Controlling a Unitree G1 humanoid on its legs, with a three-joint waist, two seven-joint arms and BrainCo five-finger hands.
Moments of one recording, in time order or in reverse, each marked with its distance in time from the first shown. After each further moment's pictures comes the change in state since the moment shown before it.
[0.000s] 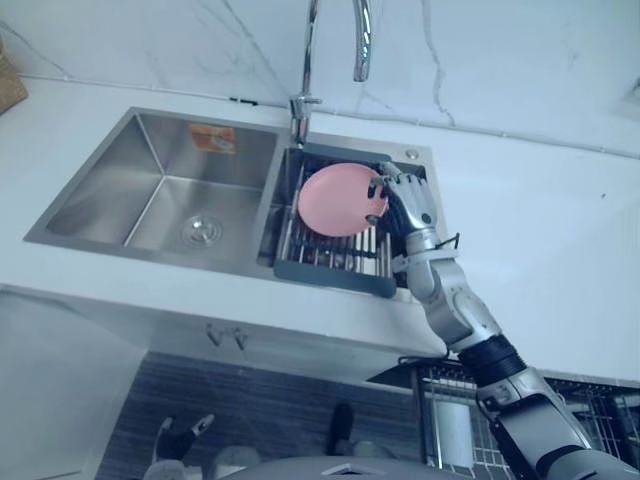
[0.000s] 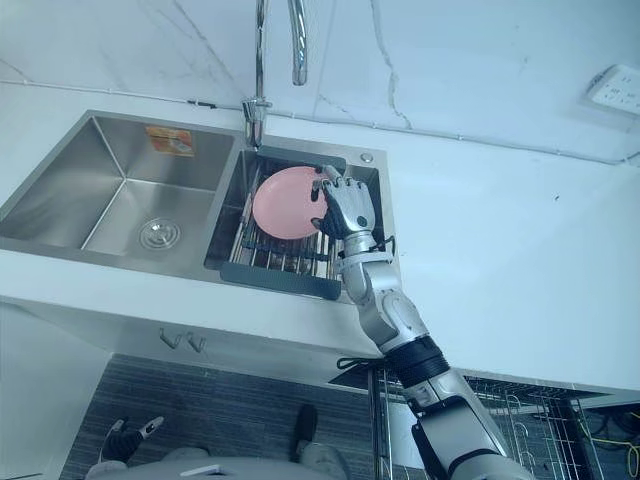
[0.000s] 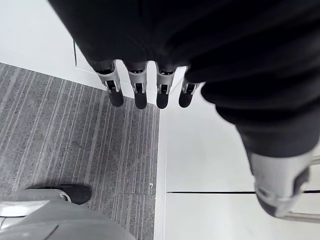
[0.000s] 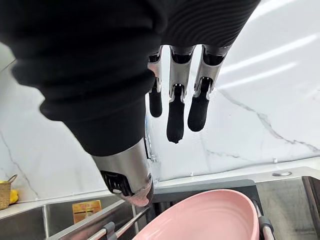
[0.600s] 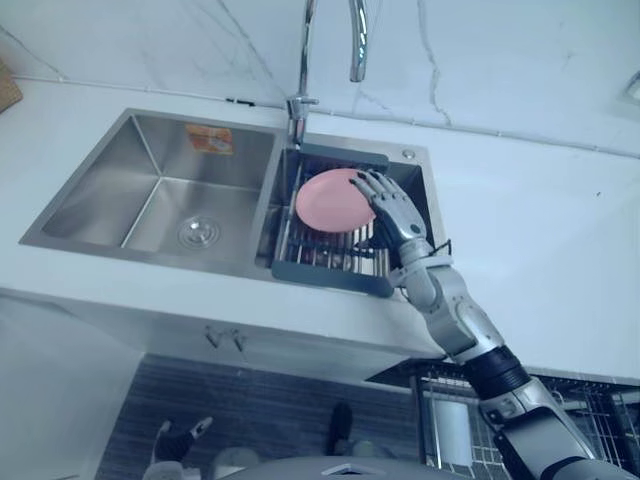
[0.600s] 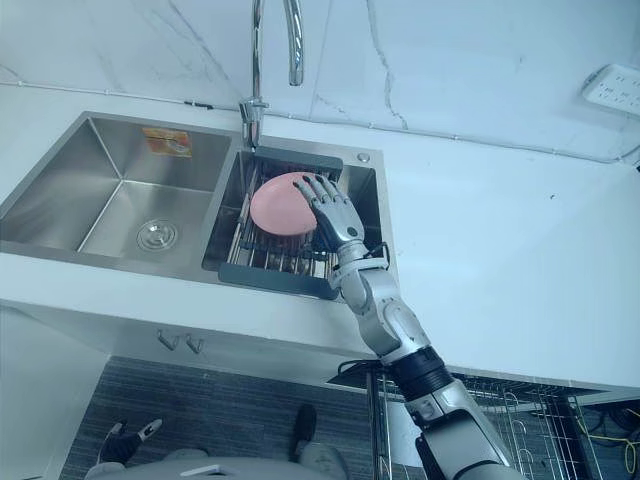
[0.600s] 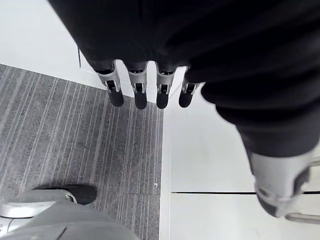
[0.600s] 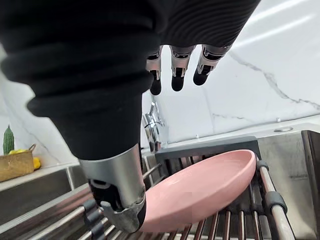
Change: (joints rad) left arm -0.001 0.008 0.000 -0.001 -0.001 0.034 -0.002; right arm 0.056 -0.021 0.026 -0.084 0.015 -0.013 0.213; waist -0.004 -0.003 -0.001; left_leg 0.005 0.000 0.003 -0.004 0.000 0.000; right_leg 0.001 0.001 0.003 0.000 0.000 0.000
